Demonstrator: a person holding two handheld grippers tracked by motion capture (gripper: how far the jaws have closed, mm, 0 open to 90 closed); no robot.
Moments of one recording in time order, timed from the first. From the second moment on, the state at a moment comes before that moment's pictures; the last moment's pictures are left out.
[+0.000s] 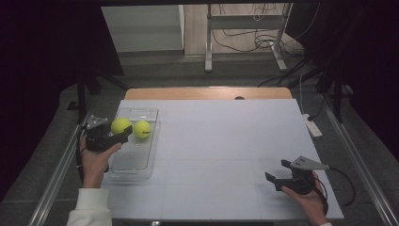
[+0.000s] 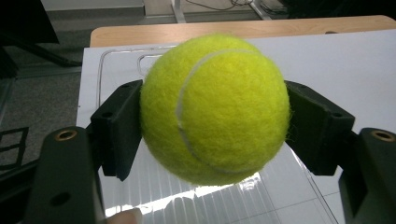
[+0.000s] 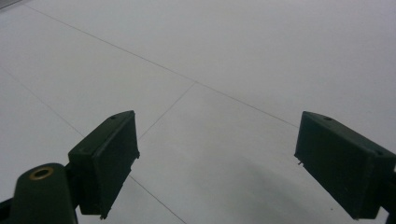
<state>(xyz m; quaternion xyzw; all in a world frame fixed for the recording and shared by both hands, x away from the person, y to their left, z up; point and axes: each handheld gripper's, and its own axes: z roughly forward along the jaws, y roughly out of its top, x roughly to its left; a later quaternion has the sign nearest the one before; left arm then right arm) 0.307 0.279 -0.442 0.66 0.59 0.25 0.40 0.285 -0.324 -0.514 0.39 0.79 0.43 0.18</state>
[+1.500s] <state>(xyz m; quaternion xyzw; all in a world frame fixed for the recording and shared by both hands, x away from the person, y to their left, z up) 0.321 0.283 -0.471 0.70 0.61 0.19 0.31 0.285 -0.323 -0.515 0.39 0.79 0.43 0.18</state>
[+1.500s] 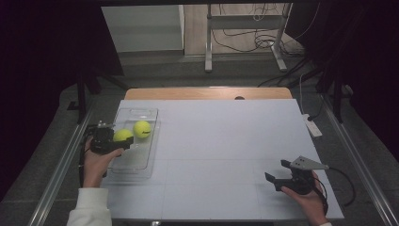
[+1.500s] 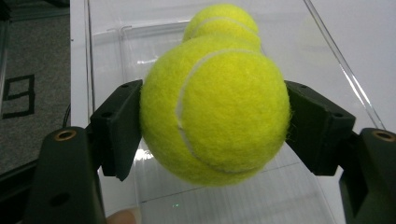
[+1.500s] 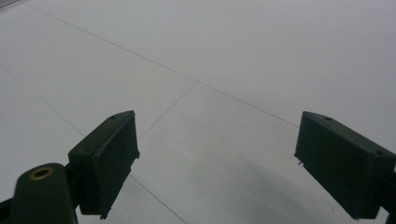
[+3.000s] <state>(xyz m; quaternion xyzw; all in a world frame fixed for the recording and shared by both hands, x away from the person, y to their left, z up) 0.295 0.276 -0.452 0.68 0.55 0.17 0.45 0.289 -0.322 -0.513 0.38 0.79 0.45 0.17</state>
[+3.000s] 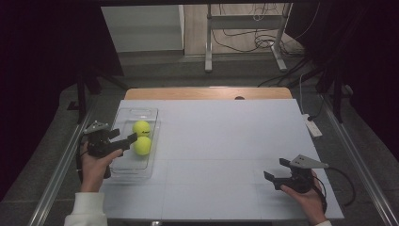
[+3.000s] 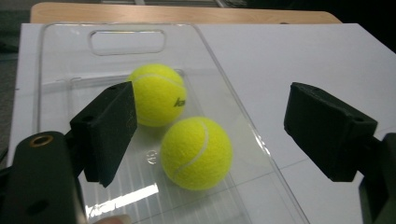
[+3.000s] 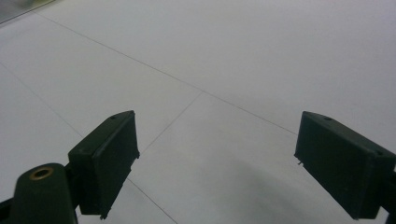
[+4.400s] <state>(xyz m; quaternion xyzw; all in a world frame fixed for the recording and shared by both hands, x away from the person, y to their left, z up) 0.244 0.233 -0.491 0.72 0.47 0.18 0.48 0.282 -0.336 -0.505 0.40 0.77 0.46 0.18</state>
